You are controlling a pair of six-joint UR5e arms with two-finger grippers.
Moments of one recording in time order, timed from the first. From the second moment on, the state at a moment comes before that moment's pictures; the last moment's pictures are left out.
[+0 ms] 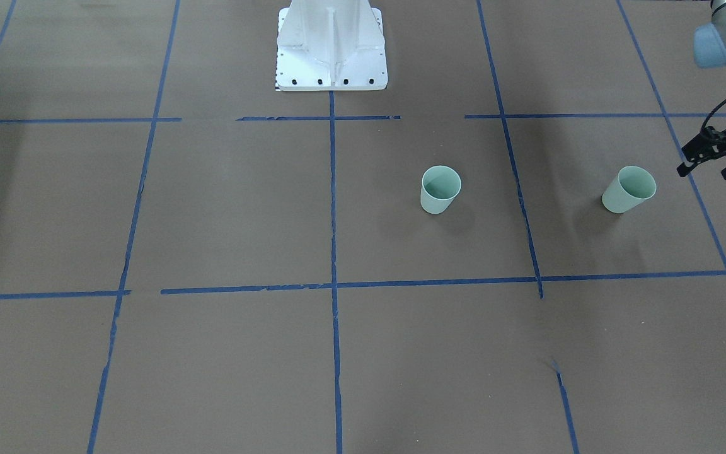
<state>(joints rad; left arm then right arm) -1.17 -1.40 -1.70 -2.24 -2.26 -0.67 1.56 -1.71 1.79 -1.68 2.26 -0.04</state>
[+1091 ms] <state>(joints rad) -1.03 -1.40 -1.68 -2.32 -2.18 -0.82 1.56 -1.71 1.79 -1.68 2.26 -0.04</state>
